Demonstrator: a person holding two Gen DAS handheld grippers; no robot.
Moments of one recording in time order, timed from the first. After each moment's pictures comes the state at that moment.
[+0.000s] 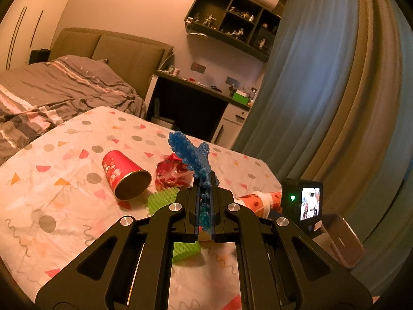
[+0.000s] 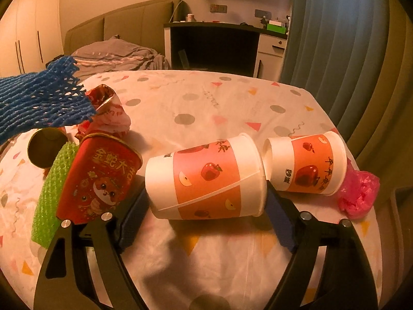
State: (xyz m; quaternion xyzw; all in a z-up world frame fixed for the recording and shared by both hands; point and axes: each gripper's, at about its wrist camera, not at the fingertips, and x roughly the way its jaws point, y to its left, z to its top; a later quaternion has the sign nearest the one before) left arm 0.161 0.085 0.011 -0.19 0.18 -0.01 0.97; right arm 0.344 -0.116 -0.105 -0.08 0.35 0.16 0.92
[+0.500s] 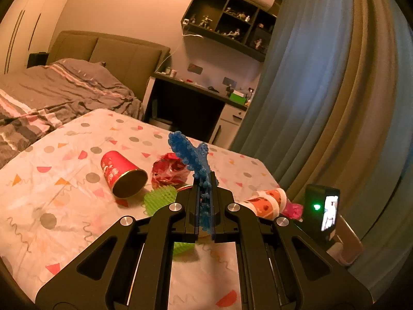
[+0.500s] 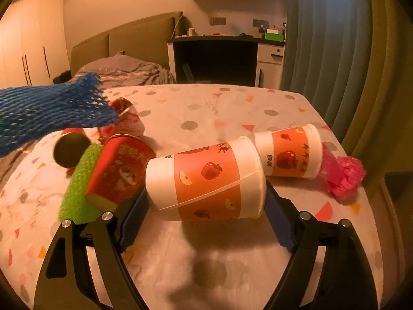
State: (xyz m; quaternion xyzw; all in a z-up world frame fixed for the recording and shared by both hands) left arm 0.153 0.080 0.014 -0.19 0.17 -0.01 0.97; right arm 0.299 -0.147 -0.086 -0.04 0.32 0.19 0.93
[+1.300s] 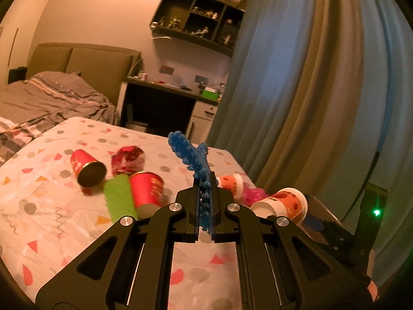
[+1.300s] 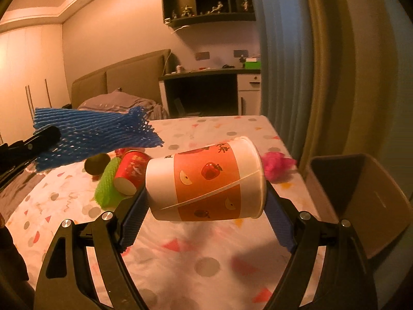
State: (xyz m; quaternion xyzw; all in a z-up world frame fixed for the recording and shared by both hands) left arm 0.115 -0.007 0.033 -0.15 0.17 -0.08 0.97; right arm 0.192 -0.255 -0.038 0.01 0.24 0.17 0.96
